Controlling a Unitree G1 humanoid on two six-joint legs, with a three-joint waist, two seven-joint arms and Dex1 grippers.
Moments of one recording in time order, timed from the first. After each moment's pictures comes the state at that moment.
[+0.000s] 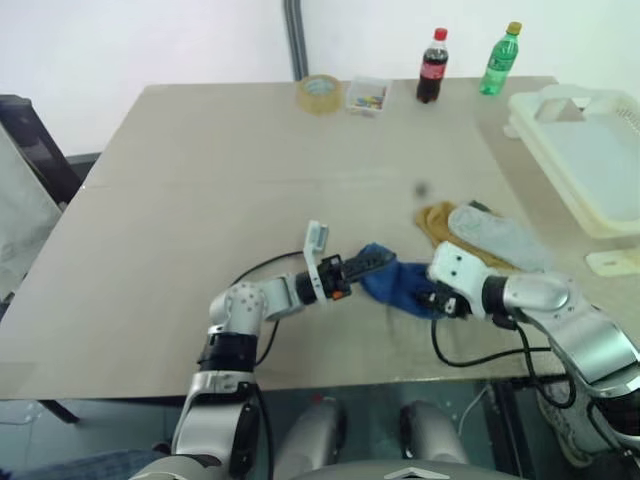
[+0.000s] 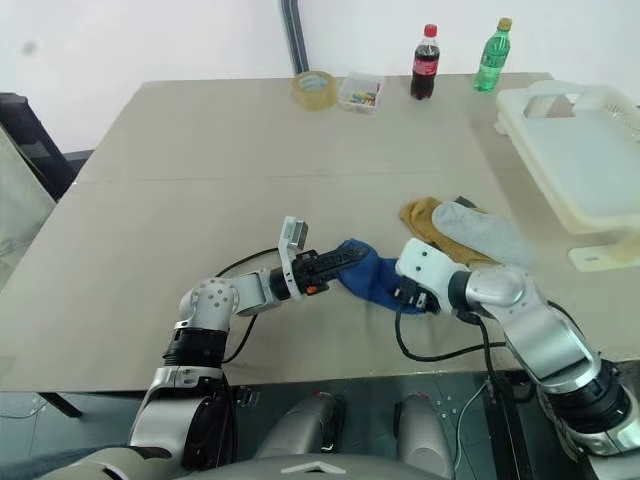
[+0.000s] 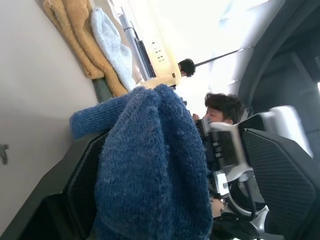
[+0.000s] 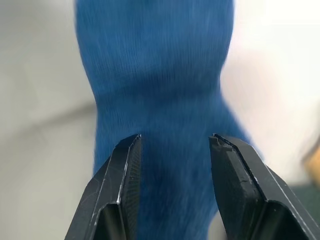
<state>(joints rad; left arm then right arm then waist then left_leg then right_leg) -0.48 0.18 0.11 0.24 -0.93 1.13 -0.80 -0.29 -0.72 0.31 -0.53 0.10 0.82 0.77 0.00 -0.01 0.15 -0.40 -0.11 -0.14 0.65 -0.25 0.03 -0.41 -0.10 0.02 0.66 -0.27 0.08</state>
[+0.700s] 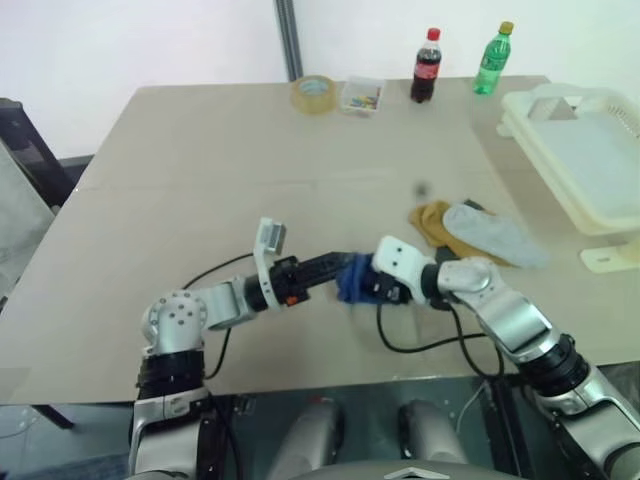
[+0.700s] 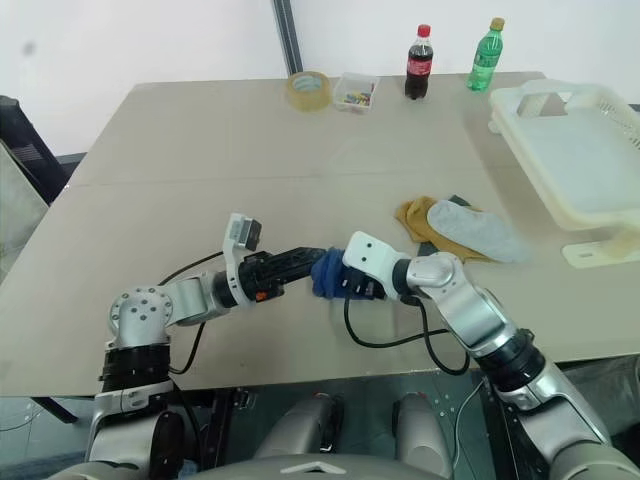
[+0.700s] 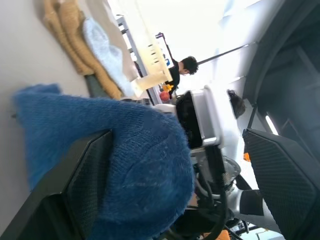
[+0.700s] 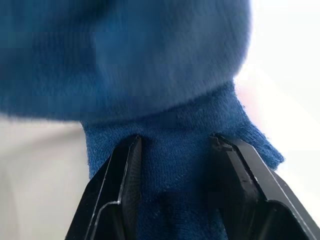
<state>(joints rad) -0.38 0.33 0.29 -0.02 -1.15 1.34 -0.68 -0.51 -0.44 0.49 -0.22 0.02 0.65 0.76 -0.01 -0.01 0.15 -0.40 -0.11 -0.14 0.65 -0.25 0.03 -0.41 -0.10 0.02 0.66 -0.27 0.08</state>
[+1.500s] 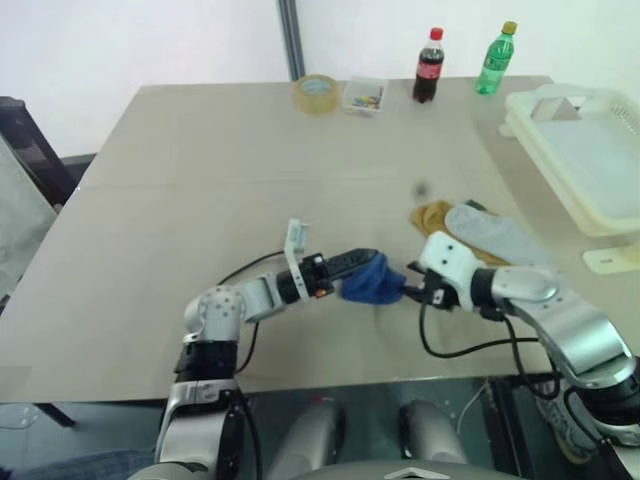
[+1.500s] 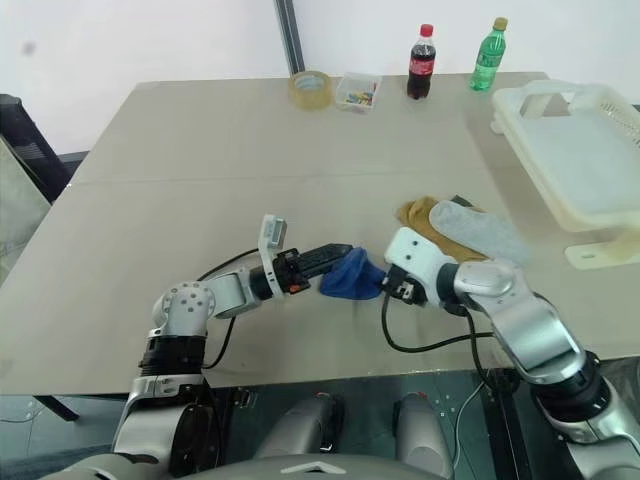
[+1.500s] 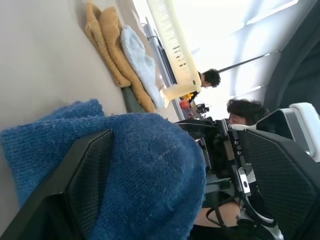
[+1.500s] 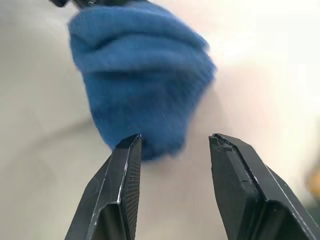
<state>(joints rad) -0.44 0.24 0.16 0.15 -0.97 1.13 -0.70 -0.31 -0.59 0.16 -0.59 0.21 1.02 0.75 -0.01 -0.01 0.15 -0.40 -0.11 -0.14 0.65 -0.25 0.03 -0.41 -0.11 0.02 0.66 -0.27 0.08</state>
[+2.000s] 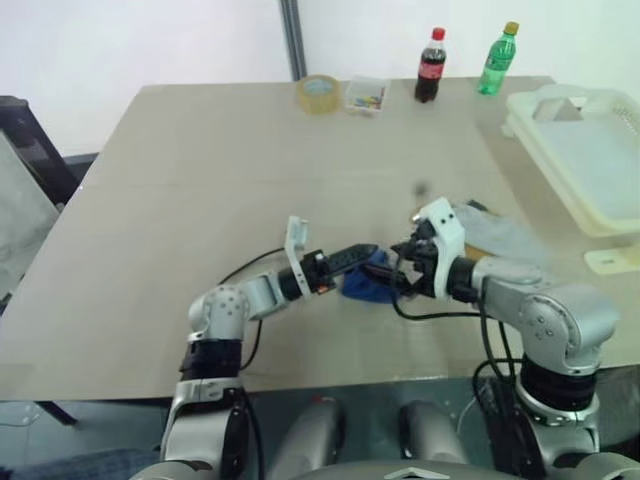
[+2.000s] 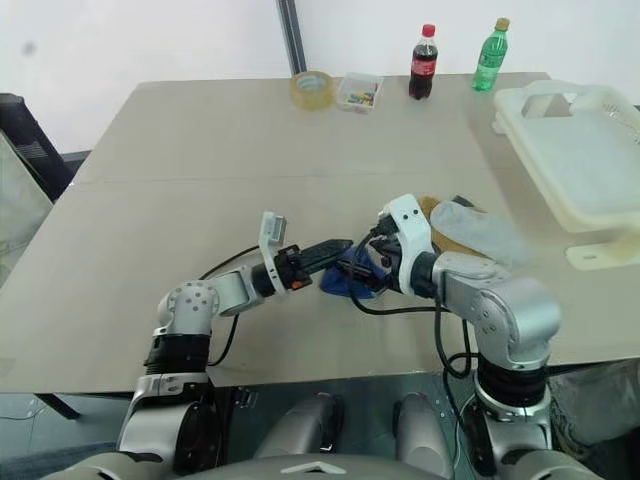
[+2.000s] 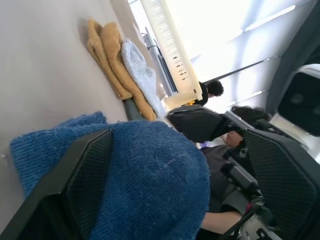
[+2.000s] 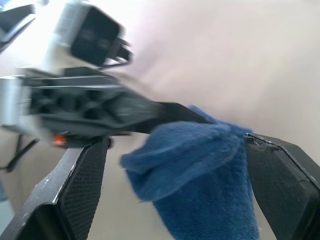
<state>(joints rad) -0.45 0.21 0.16 0.15 -0.94 1.11 -0.71 -0.47 -0.12 -0.07 -0.59 0.40 1.52 0.45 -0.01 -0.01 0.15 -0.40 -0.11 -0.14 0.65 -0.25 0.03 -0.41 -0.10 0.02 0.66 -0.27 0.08</state>
